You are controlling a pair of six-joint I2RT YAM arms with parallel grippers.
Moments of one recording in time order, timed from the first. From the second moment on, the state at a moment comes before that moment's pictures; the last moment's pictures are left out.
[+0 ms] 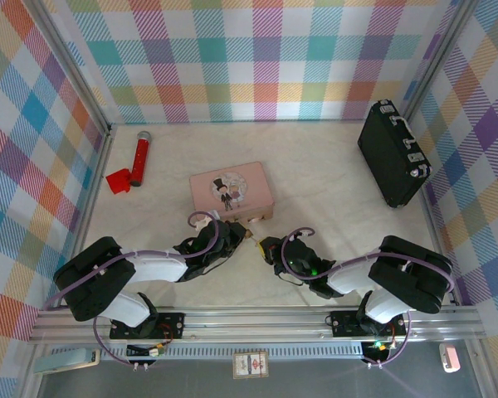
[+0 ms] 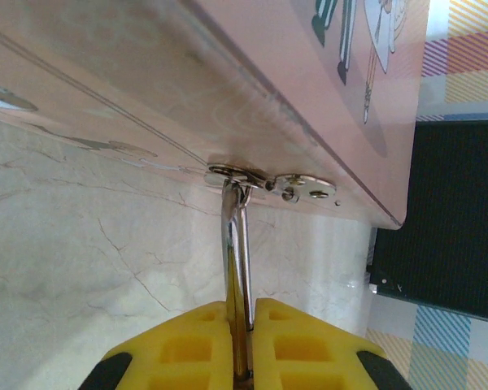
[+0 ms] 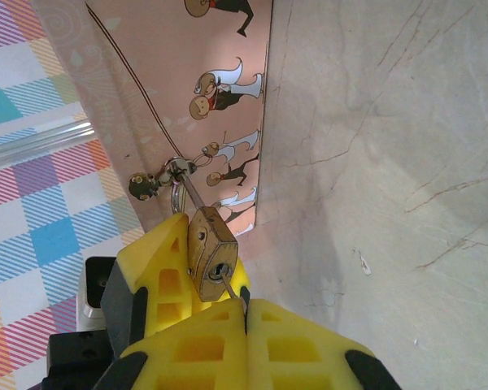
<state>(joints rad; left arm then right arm) -0.86 1.44 0.44 0.48 -0.18 -1.50 1.05 1.49 0.29 0.81 0.22 1.88</state>
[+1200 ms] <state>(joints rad) -0.87 1.45 0.44 0.49 -0.18 -1.50 1.06 1.44 0.29 0.79 0.23 1.87</state>
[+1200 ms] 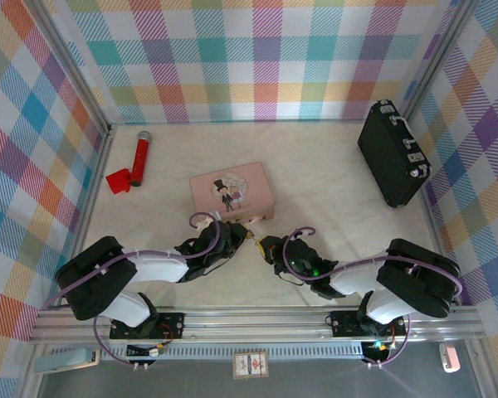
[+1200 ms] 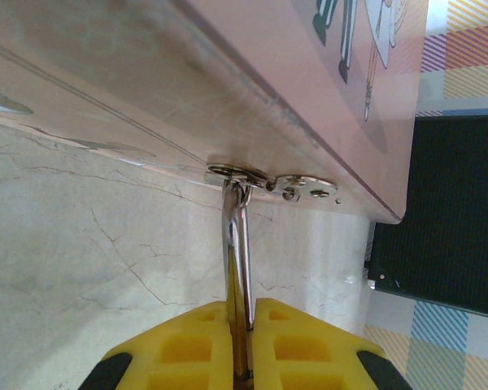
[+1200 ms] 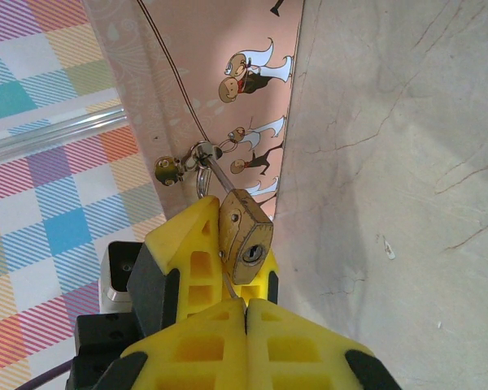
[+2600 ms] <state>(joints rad) -0.87 1.46 0.44 0.50 -0.18 -1.51 1.06 1.48 0.29 0.80 0.24 1.89</state>
